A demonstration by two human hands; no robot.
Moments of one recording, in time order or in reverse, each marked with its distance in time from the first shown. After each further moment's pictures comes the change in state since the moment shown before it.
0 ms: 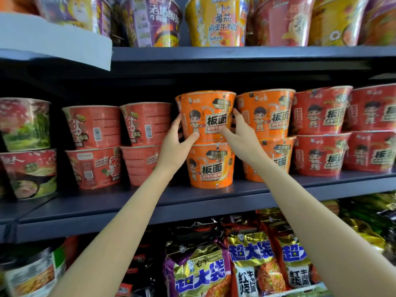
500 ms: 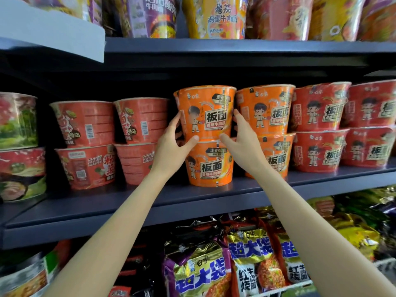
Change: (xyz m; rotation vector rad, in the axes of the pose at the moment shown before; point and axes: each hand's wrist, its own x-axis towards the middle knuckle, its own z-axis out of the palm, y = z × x) left_hand 0.001 -0.017 -0.005 0.089 -0.029 0.100; right_hand -0.012 0.013 0.007 -0.038 0.089 -0.068
